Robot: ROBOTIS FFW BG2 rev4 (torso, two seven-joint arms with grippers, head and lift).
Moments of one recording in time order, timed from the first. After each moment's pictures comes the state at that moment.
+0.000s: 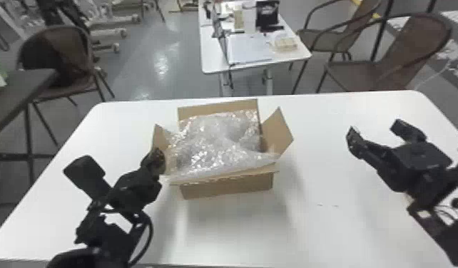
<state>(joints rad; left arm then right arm) 0.25 0.07 0.17 -1.93 0.52 0.23 -0.11 0.20 -0.02 -0.04 -2.08 -0.18 0.30 0.37</state>
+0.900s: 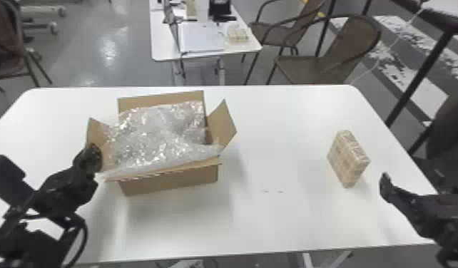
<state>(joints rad) 0.28 0.07 0.18 -1.93 0.54 0.21 -0.11 0.44 0.00 -0.37 -2.15 -0.02 0.28 0.35</state>
